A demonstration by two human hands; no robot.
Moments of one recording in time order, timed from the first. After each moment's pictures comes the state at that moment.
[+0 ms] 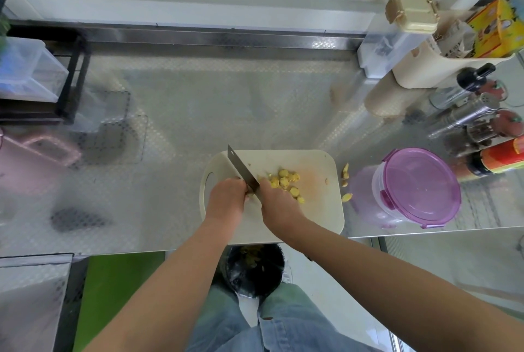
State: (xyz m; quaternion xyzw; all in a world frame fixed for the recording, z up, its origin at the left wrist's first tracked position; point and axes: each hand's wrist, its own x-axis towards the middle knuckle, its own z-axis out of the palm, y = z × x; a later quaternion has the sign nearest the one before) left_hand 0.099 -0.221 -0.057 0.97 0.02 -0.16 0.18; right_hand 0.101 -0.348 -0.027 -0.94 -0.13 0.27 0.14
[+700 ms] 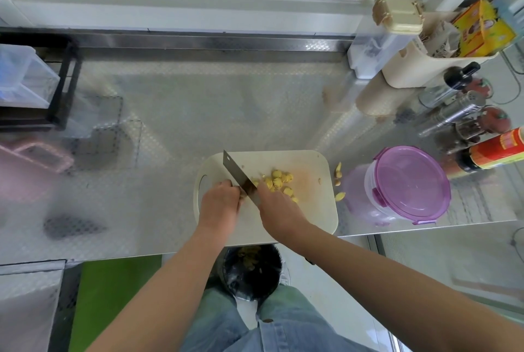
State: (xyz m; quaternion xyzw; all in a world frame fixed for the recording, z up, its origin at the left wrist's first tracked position) left_hand 0.086 -0.221 -0.064 0.98 0.01 -0.10 0.14; right_hand 0.096 -0.362 -0.019 -0.94 -0.15 0.27 0.13
